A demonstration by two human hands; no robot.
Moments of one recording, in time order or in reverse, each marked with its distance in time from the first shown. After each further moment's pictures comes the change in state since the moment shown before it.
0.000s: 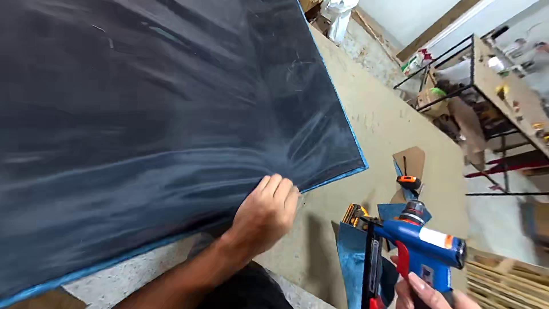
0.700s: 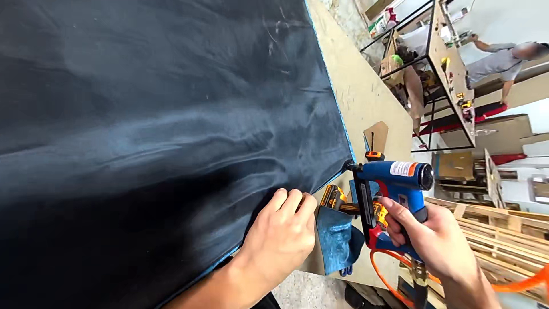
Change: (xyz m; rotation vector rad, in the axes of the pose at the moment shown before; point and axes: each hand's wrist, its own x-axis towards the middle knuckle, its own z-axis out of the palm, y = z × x) left_hand 0.030 0.007 0.005 -0.079 -0.237 0.070; right_hand 0.109 -0.080 0.025 -0.654 0.181 0.056
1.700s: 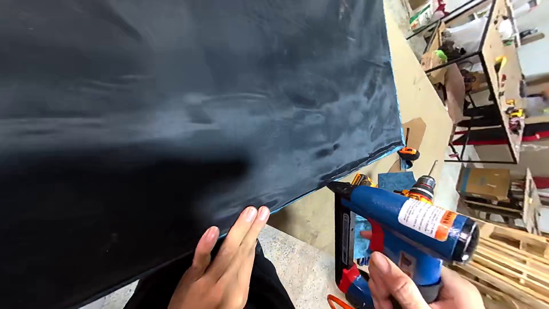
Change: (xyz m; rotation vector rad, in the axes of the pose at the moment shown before) left_hand -0.207 -0.009 -0.061 0.283 -0.033 -0.266; right_hand -0.145 -0.061 0.108 0.117 -0.217 -0.173
